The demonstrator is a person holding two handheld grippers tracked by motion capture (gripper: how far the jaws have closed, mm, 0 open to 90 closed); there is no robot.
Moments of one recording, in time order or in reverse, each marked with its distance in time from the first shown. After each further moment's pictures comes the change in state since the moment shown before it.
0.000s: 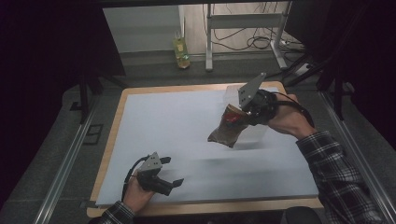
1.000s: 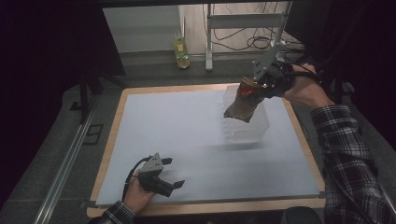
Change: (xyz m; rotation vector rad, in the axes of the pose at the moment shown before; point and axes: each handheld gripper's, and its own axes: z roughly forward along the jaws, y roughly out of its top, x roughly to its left) left arm -0.002 0.000 0.003 0.021 -0.014 0.020; right arm -0.055 -0.008 -0.050 0.088 -0.104 -0.057
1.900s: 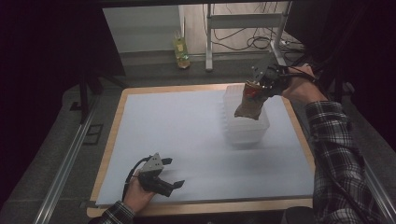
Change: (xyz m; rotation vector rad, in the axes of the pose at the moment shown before) left arm 0.001 -0.001 0.000 -0.001 -0.001 -0.004; right arm -0.030 -0.036 0.043 0.125 0.014 -0.031
